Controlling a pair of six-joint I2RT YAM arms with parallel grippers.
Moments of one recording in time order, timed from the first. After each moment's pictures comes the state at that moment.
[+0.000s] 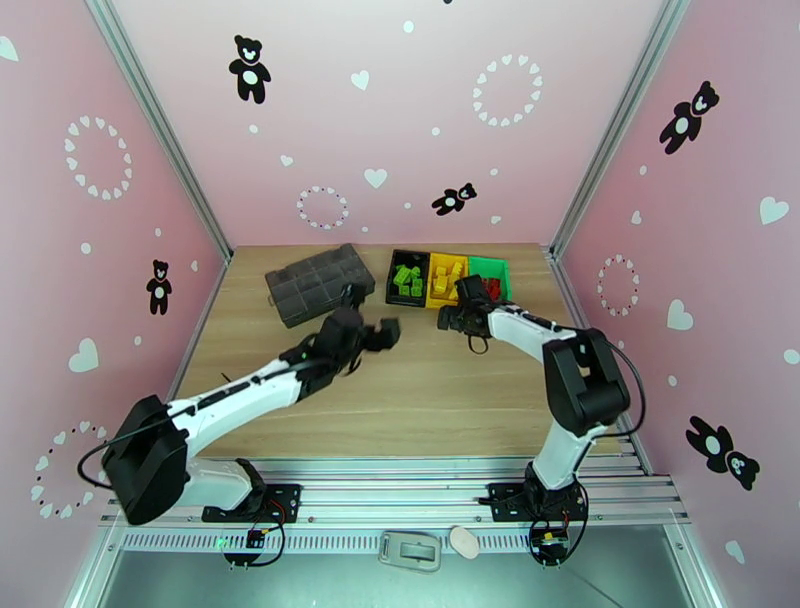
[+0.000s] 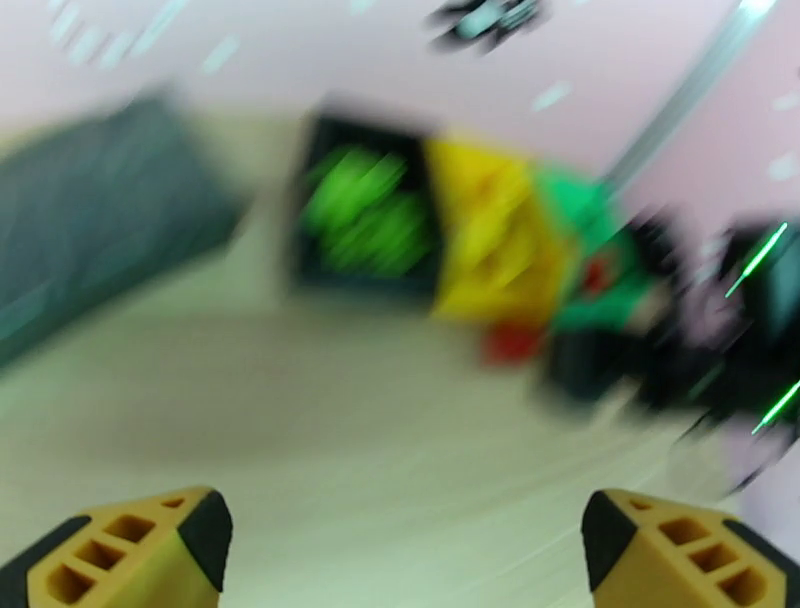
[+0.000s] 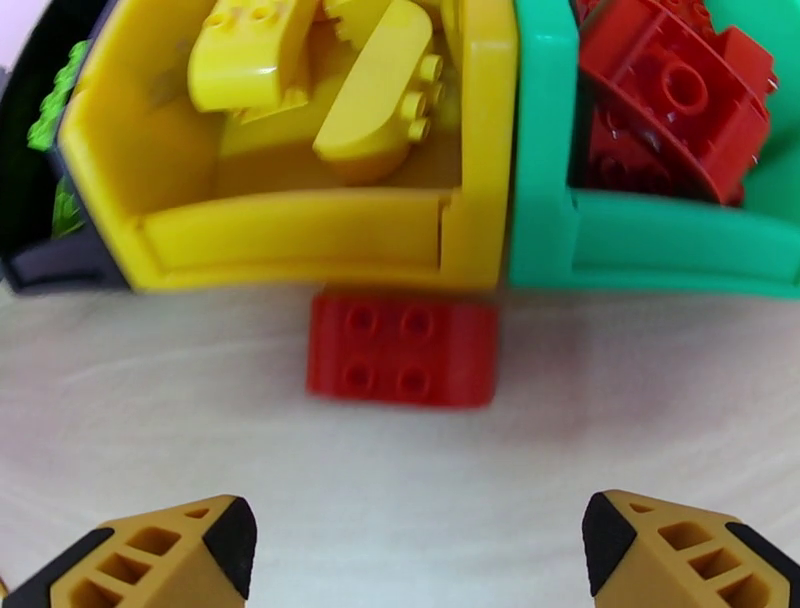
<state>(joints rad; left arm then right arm) -0.75 1.34 0.76 0.01 -0.26 -0.60 0.33 1.83 1.19 -0.39 0.13 0.44</state>
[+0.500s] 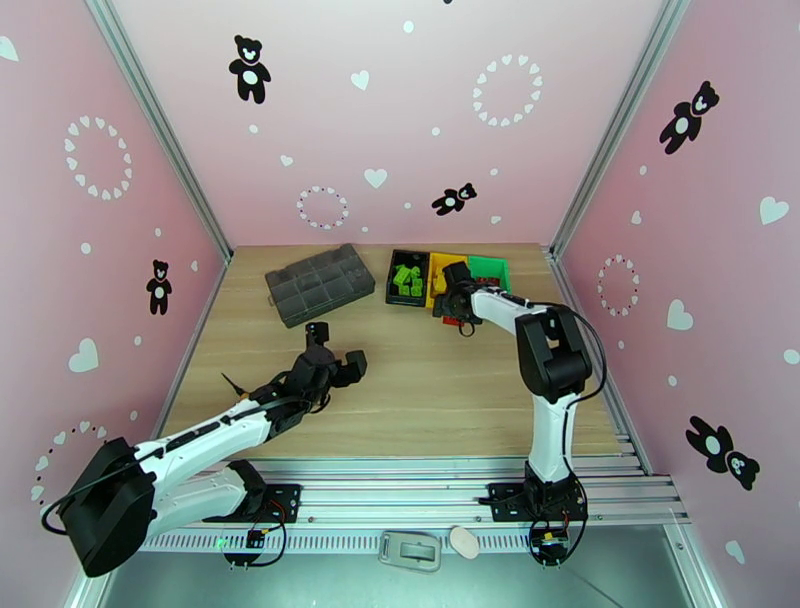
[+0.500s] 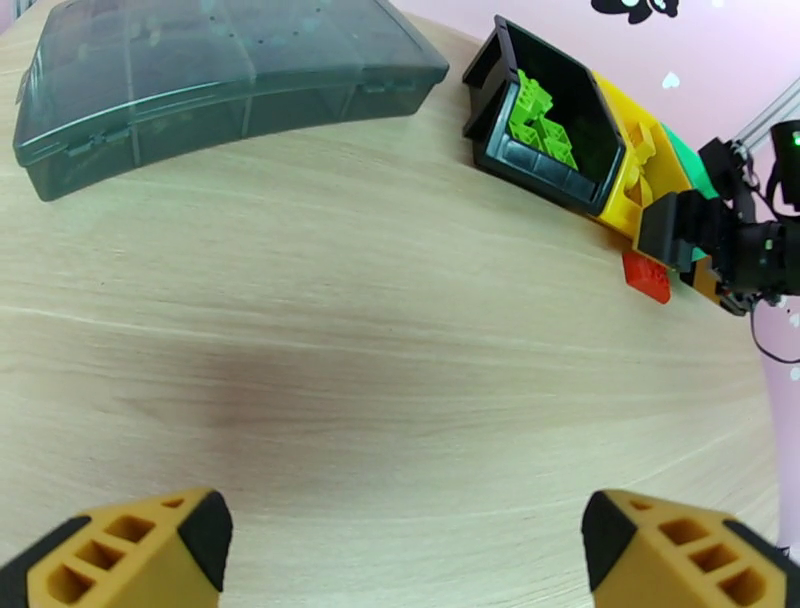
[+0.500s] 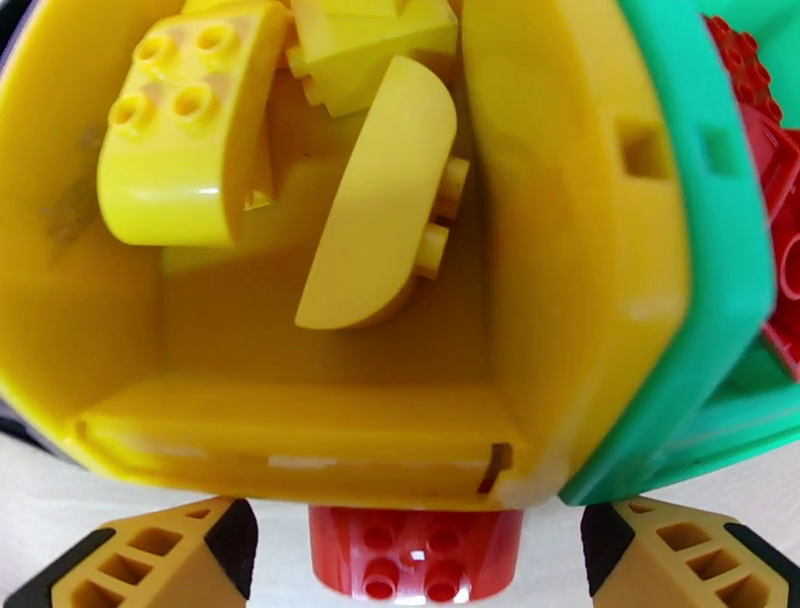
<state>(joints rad) -0.71 1.12 0.50 0.00 -0.29 -0.71 0.33 2.07 1.46 -0.49 0.20 0.45</state>
